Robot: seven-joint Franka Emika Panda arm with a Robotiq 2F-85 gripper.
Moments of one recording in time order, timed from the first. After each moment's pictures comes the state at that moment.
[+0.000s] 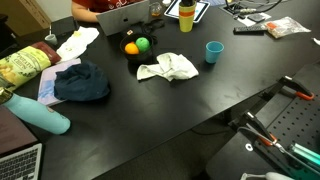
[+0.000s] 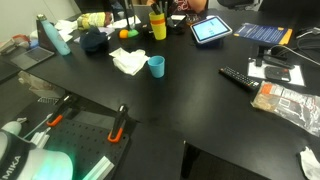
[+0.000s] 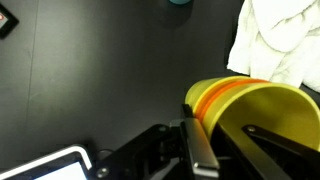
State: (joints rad) arm -0.11 0.81 -0.01 -1.34 -0.02 2.00 -0.15
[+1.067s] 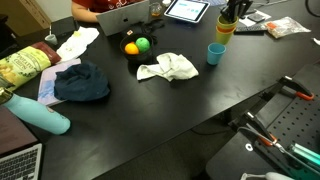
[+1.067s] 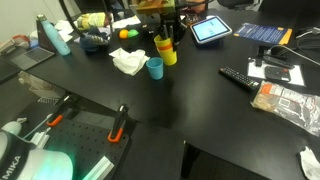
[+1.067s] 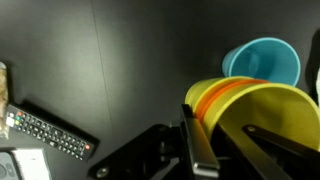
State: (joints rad) arm -0.11 0.40 -0.17 -2.18 -0.10 2.51 0.05
